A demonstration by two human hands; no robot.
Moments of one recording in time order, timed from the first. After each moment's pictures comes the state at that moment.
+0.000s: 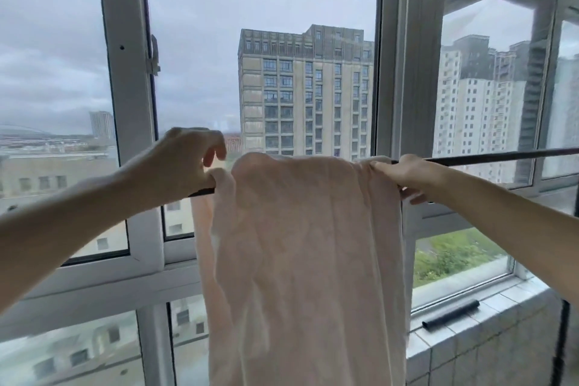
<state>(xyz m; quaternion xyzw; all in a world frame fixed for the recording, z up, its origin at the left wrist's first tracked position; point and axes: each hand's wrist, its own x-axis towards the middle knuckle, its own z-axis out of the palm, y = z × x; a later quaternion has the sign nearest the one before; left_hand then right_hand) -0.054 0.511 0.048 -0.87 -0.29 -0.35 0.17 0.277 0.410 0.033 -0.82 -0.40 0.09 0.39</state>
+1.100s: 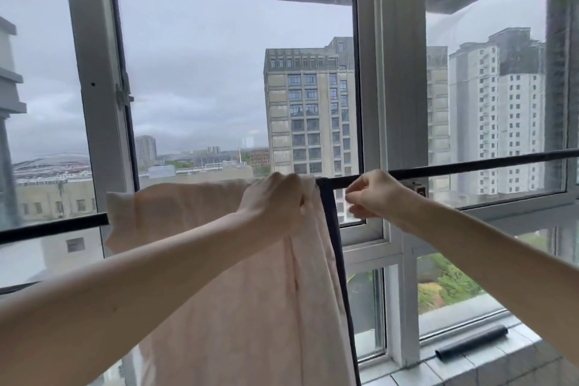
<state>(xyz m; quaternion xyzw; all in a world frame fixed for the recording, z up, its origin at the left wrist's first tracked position) 0.180 0.438 0.019 -0.87 -0.34 -0.33 0.14 0.361 0.395 0.011 -0.65 -0.55 0.18 0.49</state>
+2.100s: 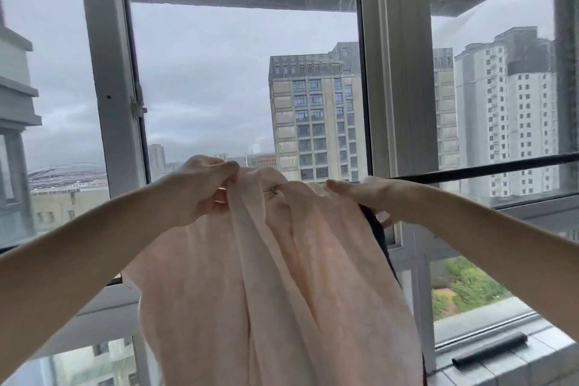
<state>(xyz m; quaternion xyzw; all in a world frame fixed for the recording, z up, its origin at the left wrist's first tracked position) 0.089 0.454 0.064 -0.69 -0.39 -0.45 -0.41 0.339 0.397 0.034 -0.75 -0.51 0.22 0.35</state>
